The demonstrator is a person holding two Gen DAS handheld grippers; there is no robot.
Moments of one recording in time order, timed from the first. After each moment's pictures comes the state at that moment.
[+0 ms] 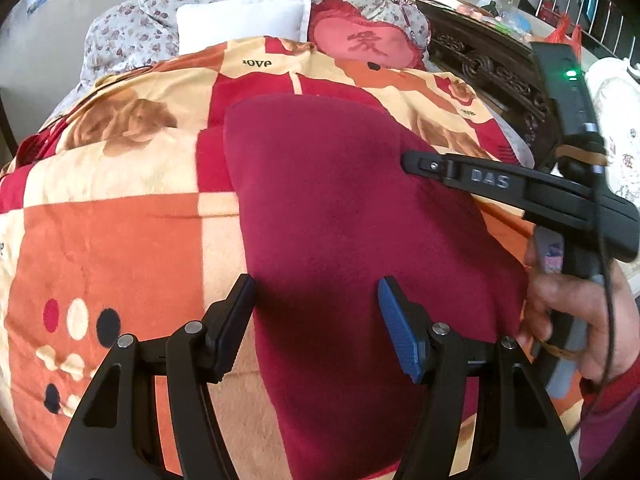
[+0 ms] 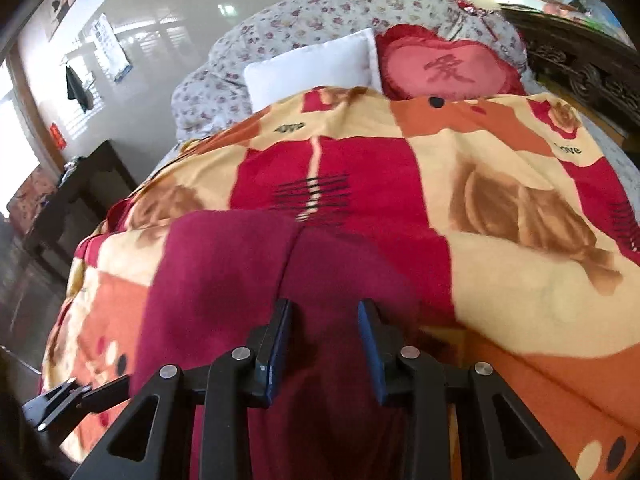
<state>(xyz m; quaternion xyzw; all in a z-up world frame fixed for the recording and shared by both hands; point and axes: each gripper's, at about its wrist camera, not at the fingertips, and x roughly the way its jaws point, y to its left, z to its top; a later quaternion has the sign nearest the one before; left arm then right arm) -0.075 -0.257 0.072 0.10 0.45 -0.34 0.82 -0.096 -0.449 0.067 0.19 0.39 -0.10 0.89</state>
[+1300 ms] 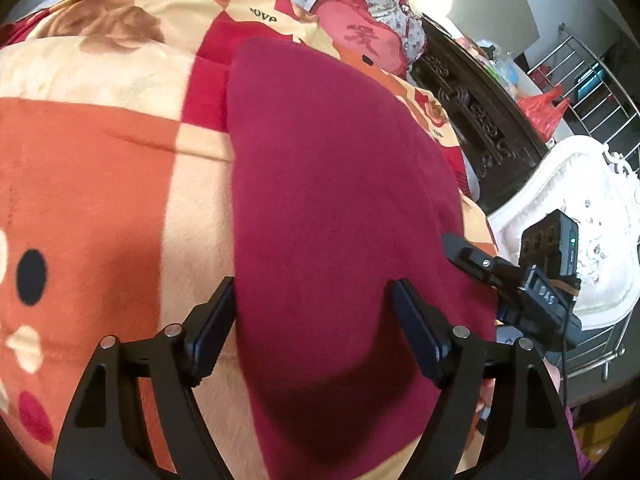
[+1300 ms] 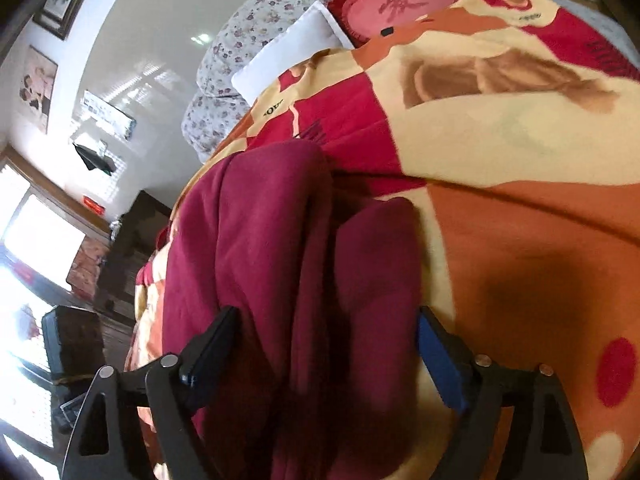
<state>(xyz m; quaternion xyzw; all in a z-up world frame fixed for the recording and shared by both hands) -0.042 -0.235 0.040 -0.07 0.53 -0.41 0.74 -0.170 -0.476 0.020 0.39 0.36 -0.02 0.85</state>
